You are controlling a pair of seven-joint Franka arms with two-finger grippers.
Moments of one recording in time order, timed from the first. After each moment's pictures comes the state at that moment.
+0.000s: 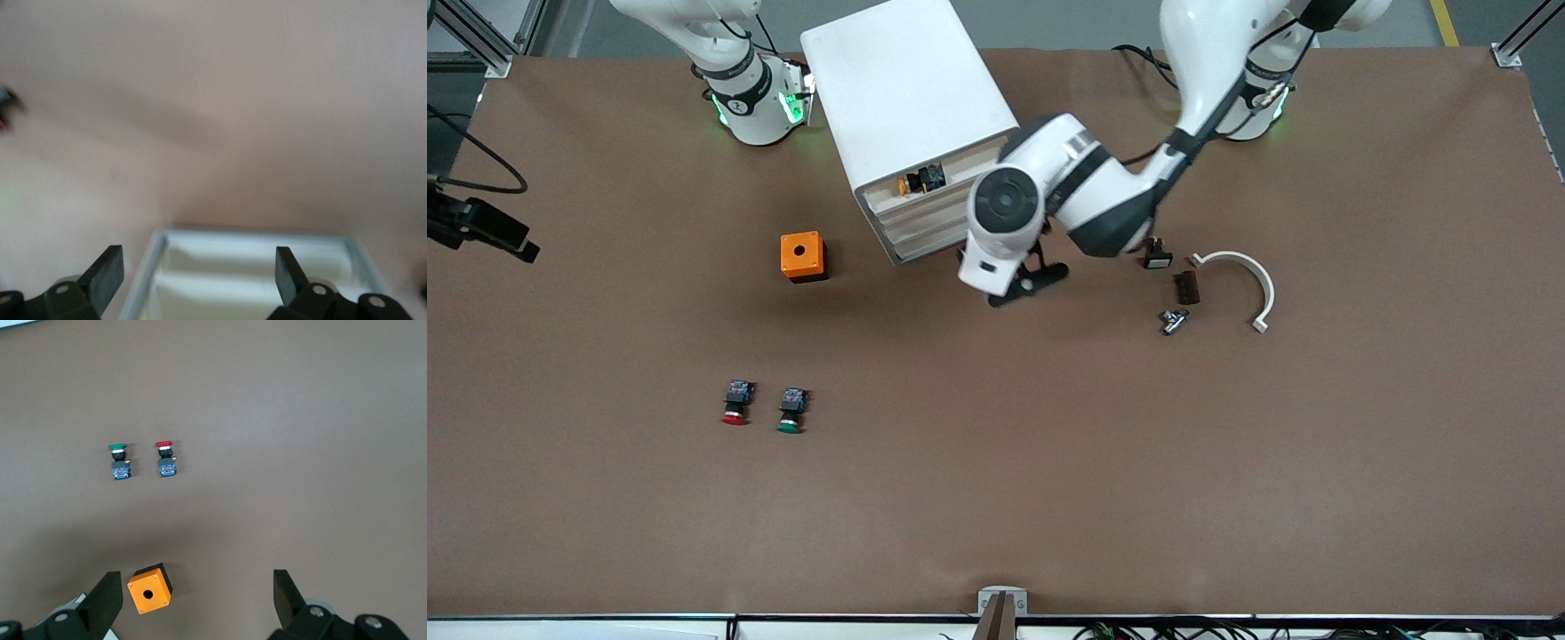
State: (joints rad) left arm -0.54 0.64 -0.30 -1.33 -0.03 1.76 -1.21; right arm -0.05 -0.03 -0.03 -1.59 0.00 1.59 0.12
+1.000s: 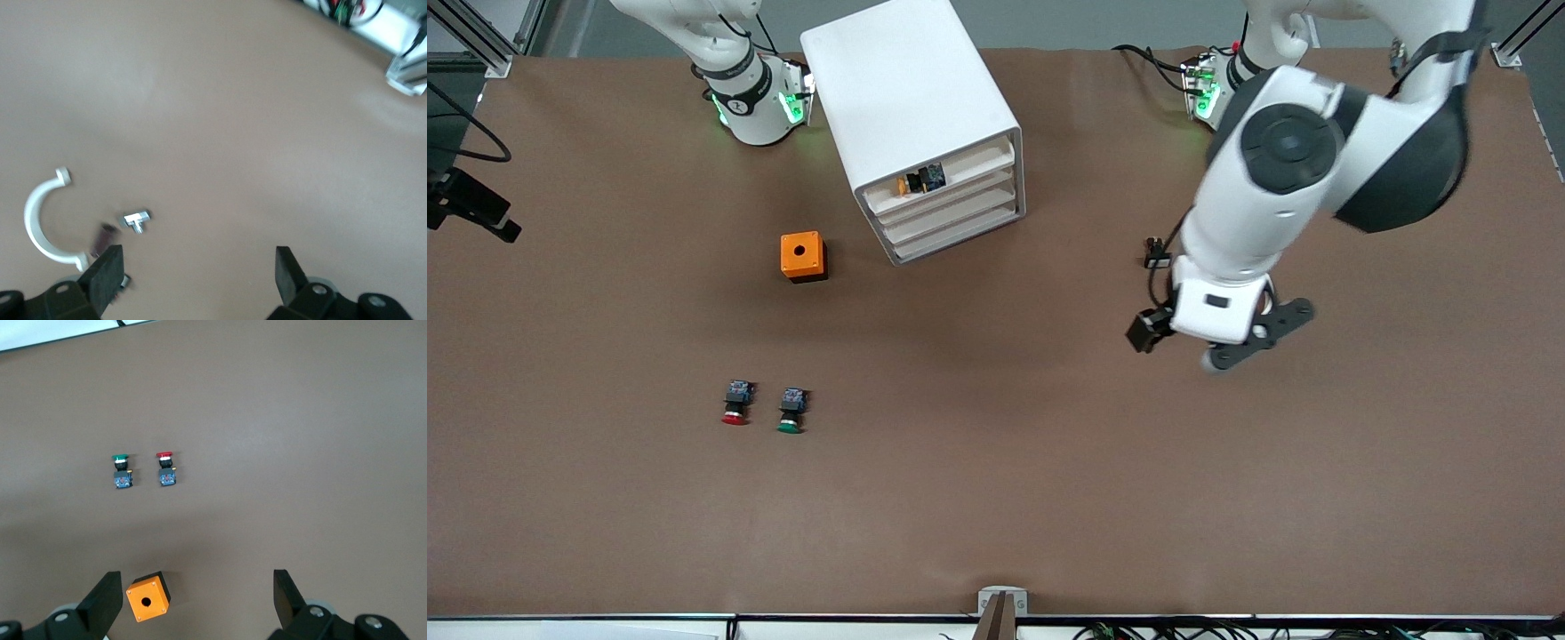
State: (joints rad) left arm -0.21 0.37 -0.30 -1.32 0.17 1.75 -0.97; right arm -0.06 -0.06 -0.03 -1.61 0.00 1.63 0.10
